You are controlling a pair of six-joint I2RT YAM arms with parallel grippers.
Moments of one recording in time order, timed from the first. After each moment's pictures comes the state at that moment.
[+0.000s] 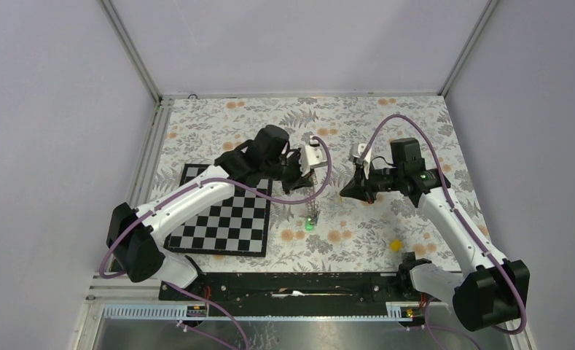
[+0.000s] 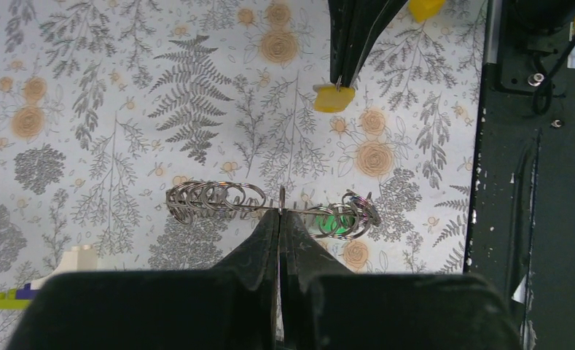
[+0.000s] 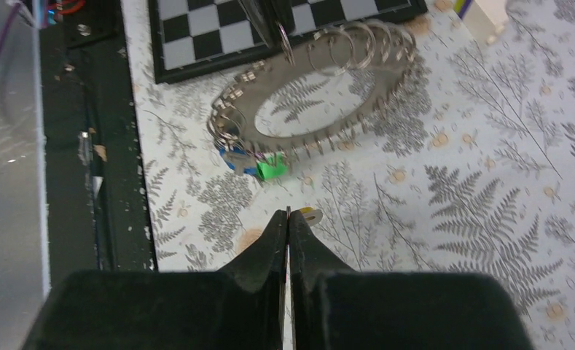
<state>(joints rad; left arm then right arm) -0.80 1.45 1.27 -0.46 0.49 0.39 0.24 1.12 0.89 -0.63 -0.94 -0.63</state>
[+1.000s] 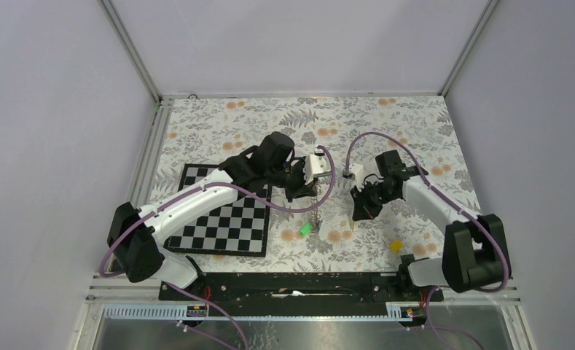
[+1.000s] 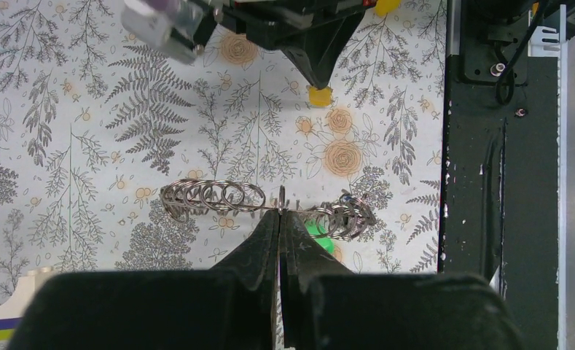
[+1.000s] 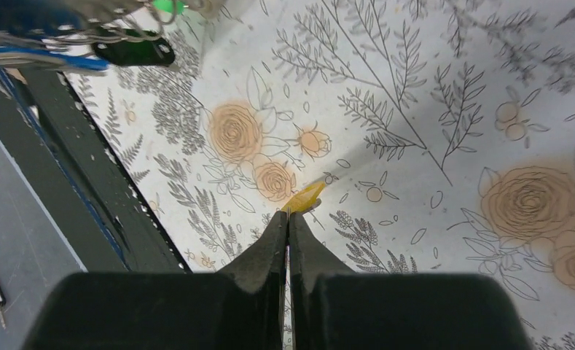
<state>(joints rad) -0.85 1.45 1.23 -0.45 0.52 0.38 0.24 1.33 0.80 -0.77 -0.65 -0.55</state>
